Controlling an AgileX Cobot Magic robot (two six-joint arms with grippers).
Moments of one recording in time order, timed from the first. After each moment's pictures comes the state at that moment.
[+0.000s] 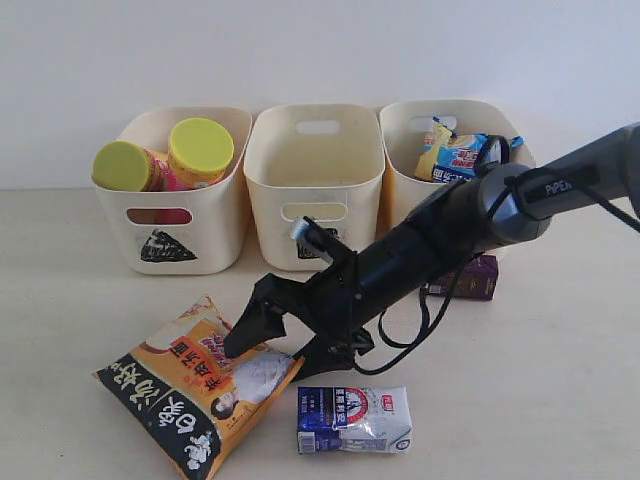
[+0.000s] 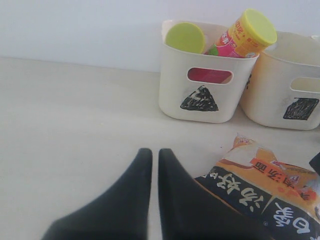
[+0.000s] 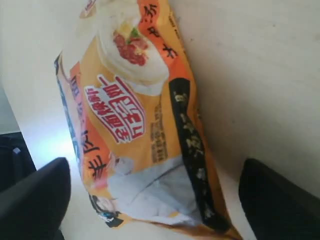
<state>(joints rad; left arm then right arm) 0.00 0.00 0.00 -0.16 0.29 0.06 0.48 2.24 -1.38 1.24 0.94 -0.76</state>
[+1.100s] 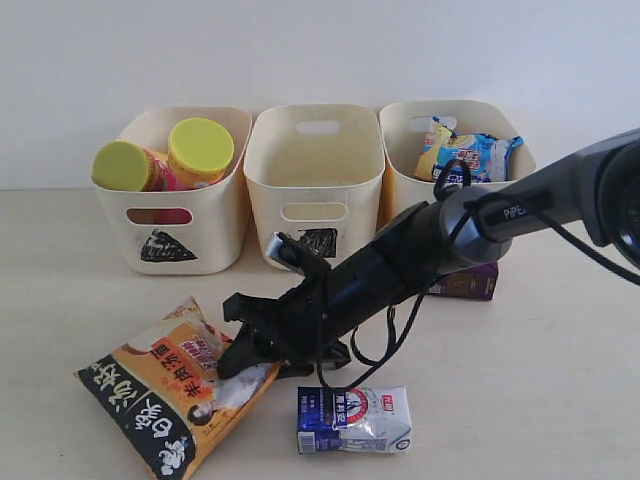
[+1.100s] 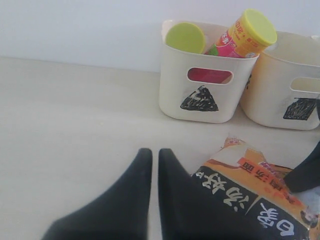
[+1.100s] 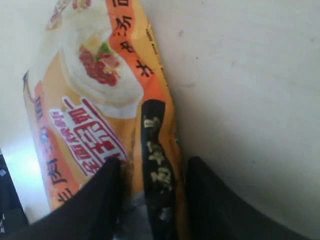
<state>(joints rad) 0.00 0.00 0.00 -0.16 0.29 0.06 0.56 2.28 -1.40 1.28 0.80 -0.74</state>
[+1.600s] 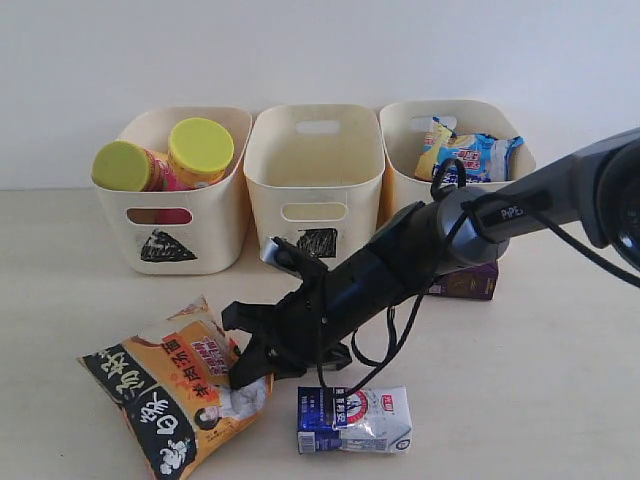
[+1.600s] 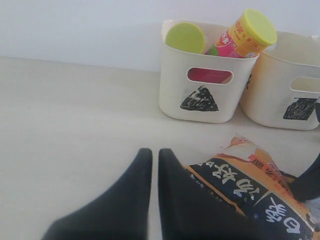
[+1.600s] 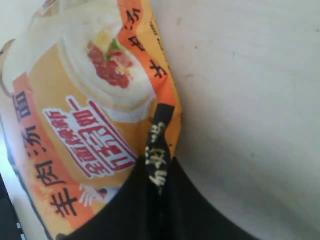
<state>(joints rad) 0.00 0.00 0.00 -0.16 0.29 0.06 0.57 2.28 -1.41 1.25 0.81 -0.74</state>
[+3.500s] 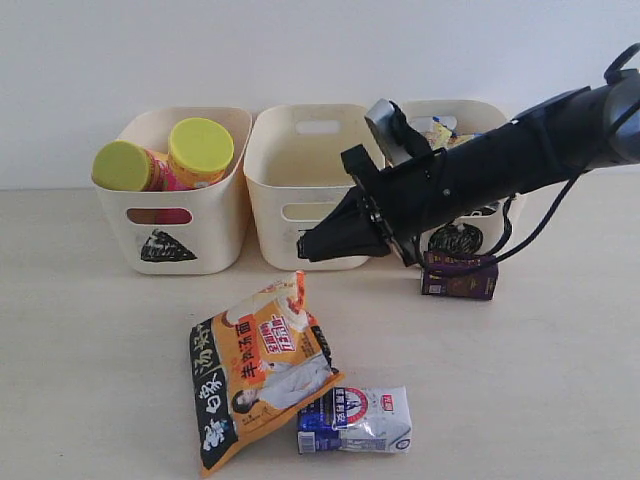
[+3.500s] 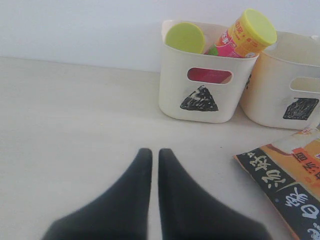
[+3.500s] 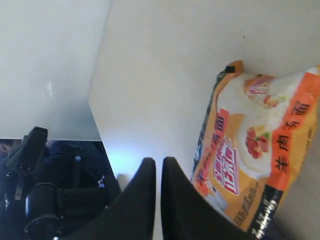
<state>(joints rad) 0.00 0.00 0.00 -0.16 0.29 0.06 0.27 2.06 -1.40 1.30 1.21 -0.80</state>
